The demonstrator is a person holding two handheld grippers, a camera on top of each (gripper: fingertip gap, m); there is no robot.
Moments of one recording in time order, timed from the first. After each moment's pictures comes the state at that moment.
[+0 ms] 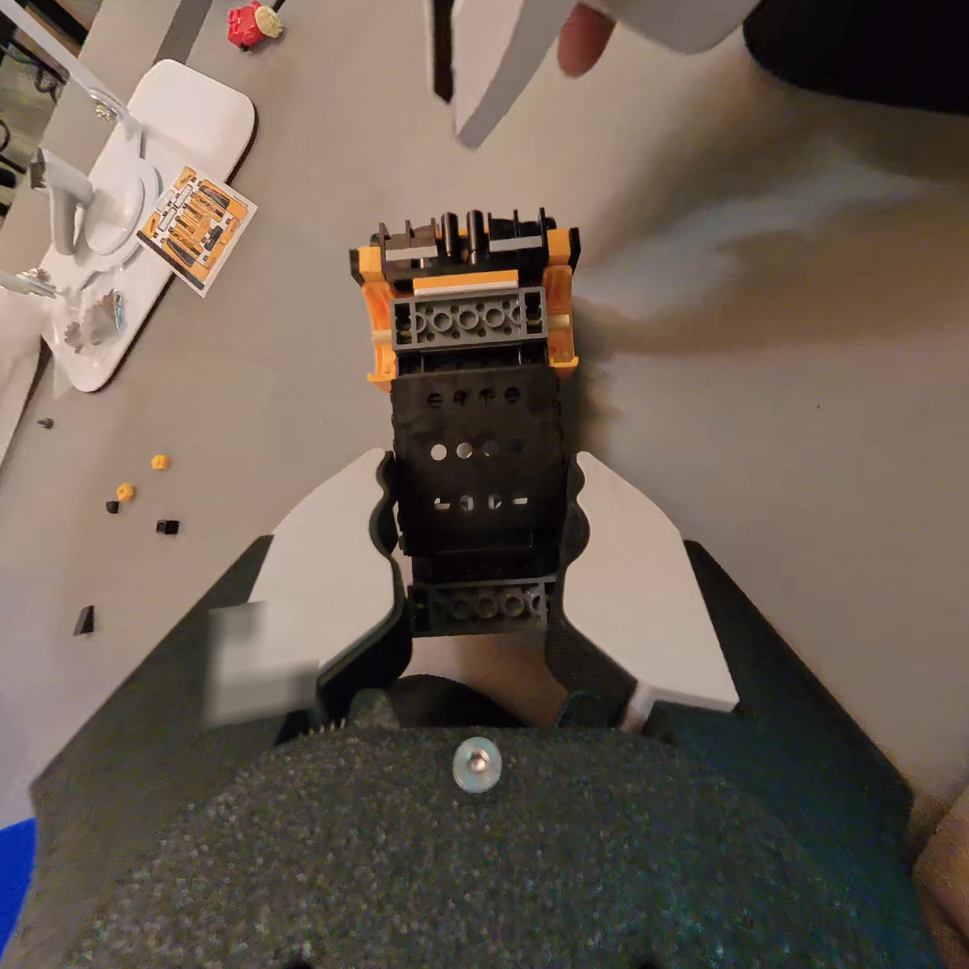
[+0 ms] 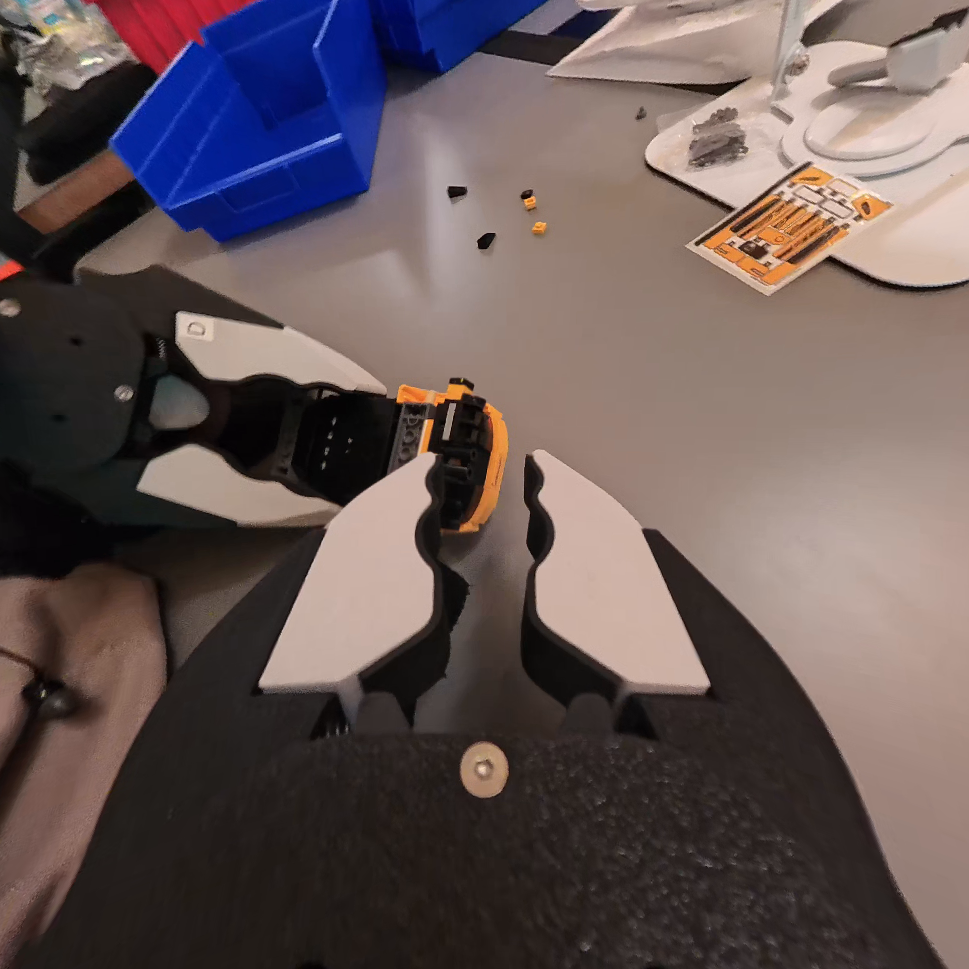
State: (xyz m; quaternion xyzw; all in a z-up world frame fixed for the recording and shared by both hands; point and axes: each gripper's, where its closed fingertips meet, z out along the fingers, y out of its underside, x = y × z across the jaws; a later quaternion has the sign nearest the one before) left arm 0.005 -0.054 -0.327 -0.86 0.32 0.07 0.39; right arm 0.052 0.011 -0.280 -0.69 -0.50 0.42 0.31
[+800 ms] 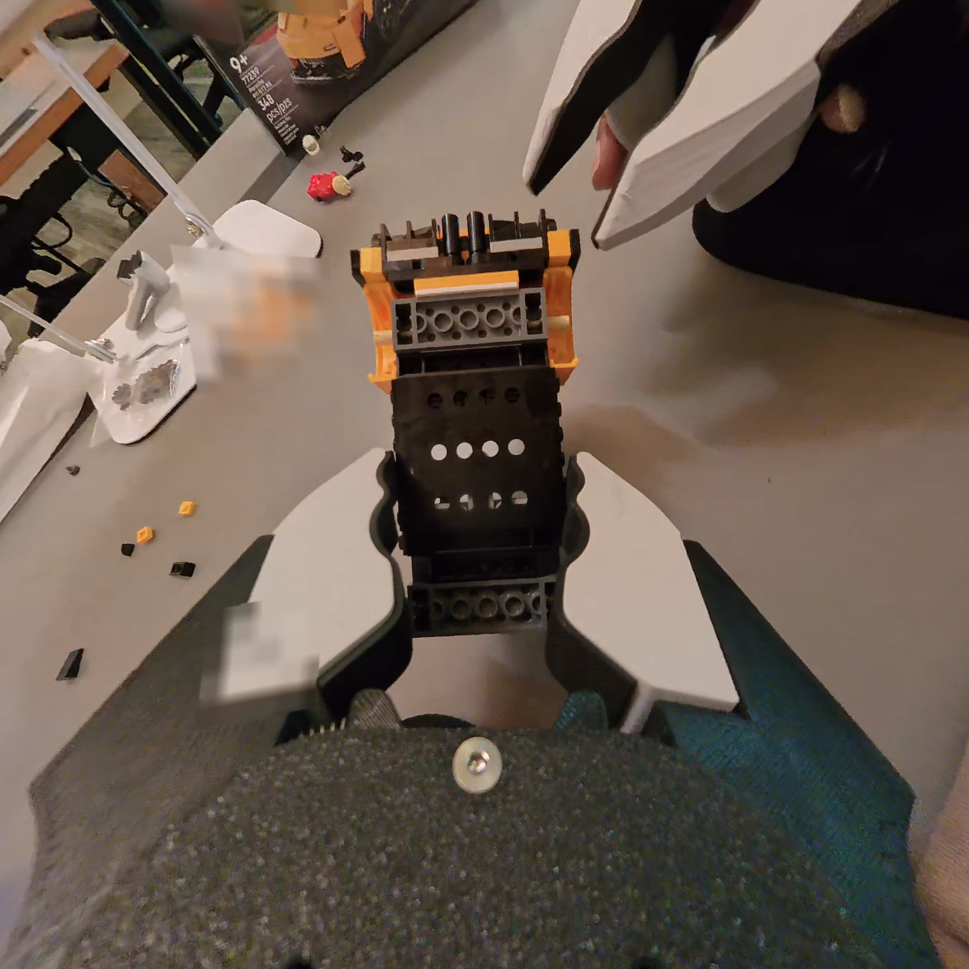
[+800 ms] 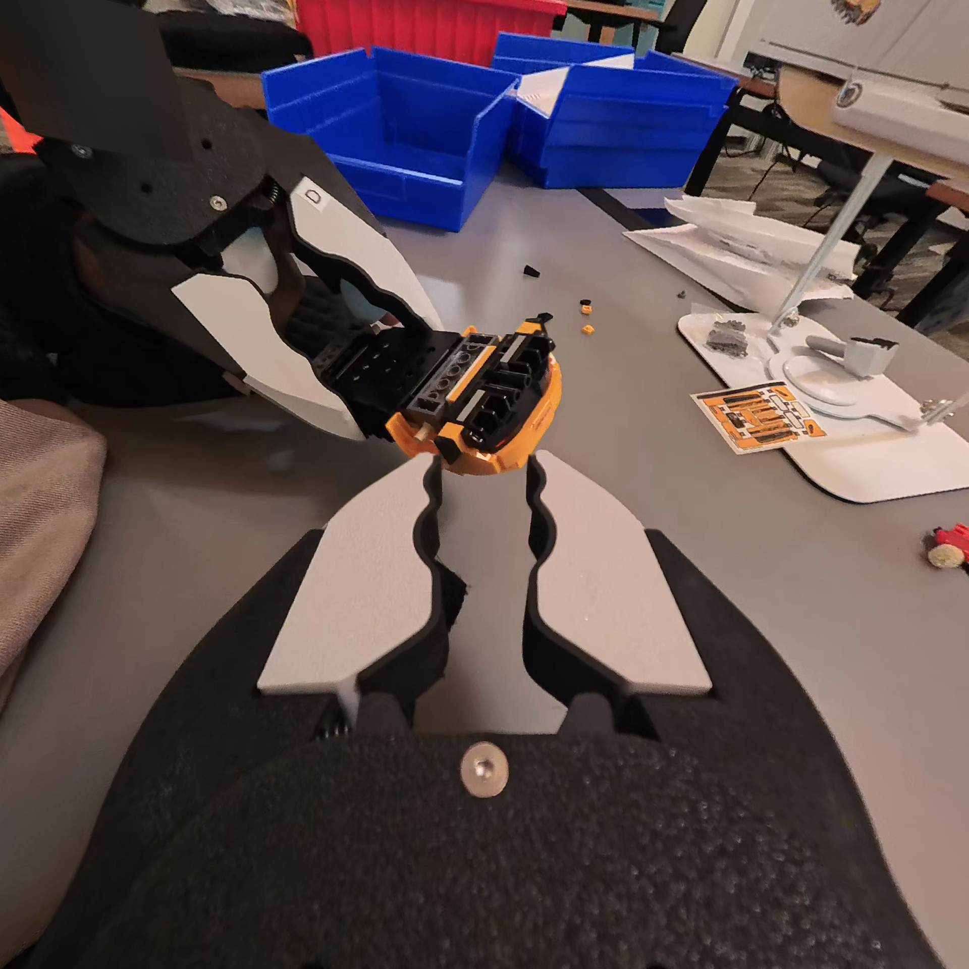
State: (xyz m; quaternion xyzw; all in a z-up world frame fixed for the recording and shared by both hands) left arm 0.010 -0.045 -0.293 -0.83 0.29 0.02 0.48; right arm 0.069 -0.011 -0.260 -0.52 -0.62 0.40 0.43
